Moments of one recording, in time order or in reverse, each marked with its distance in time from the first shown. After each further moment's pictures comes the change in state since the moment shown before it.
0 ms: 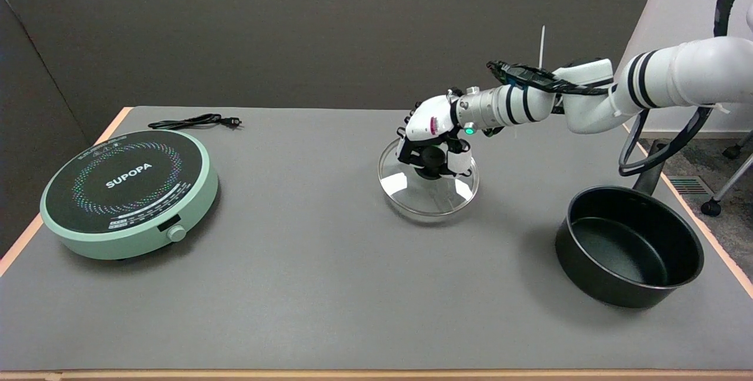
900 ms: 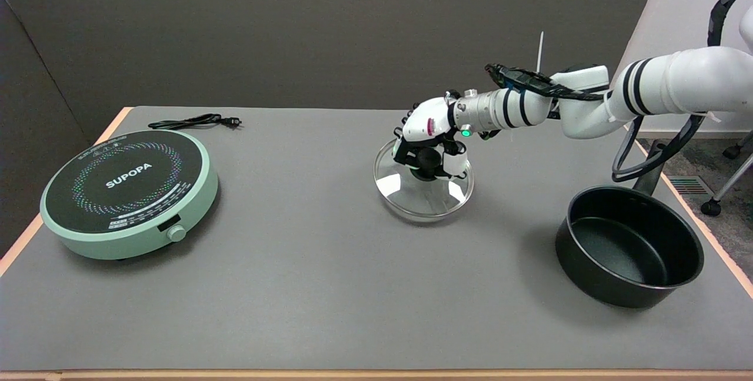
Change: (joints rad) arm -0.048 -0.003 0.057 0.025 0.001 0.000 0.000
